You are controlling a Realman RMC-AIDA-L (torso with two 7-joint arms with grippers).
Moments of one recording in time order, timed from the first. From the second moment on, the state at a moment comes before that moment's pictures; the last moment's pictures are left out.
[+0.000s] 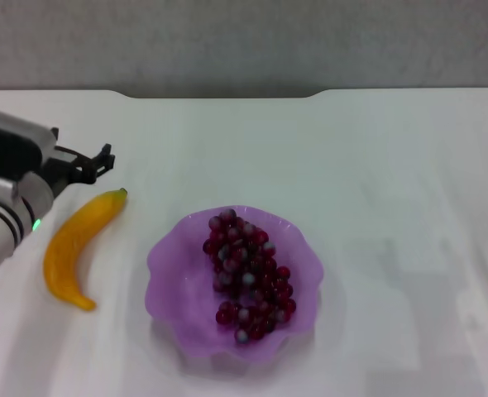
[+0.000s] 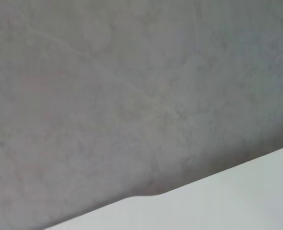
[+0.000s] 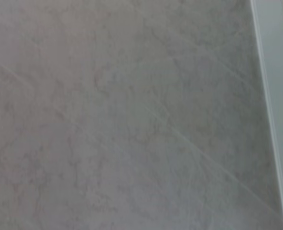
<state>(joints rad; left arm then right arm) -0.54 -2.02 -1.39 -0.58 2.65 0.24 0.22 0.35 2.01 -2.17 -0.38 0.93 -1.01 0.07</state>
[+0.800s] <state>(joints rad) -0.44 -2.02 -1.48 -0.87 2.62 -0.23 0.39 0.35 2.01 -2.17 -0.37 0.93 -0.98 0.07</state>
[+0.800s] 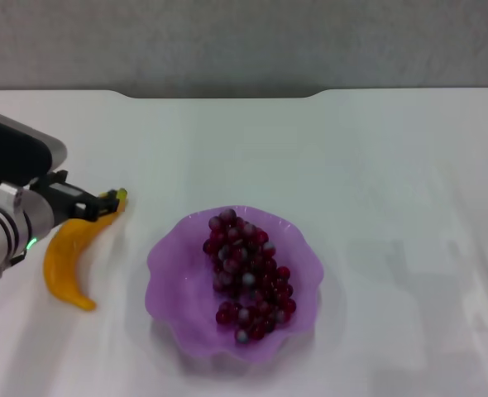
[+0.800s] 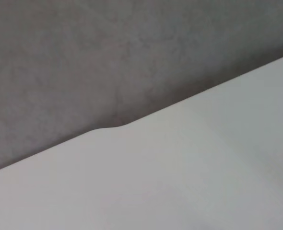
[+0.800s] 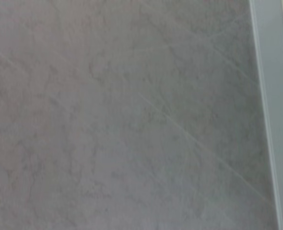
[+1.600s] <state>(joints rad) -0.50 -2.03 -1.49 -0.71 2.60 -0.18 0.45 0.36 2.01 -2.17 -0.37 0.93 -0.97 0.07</state>
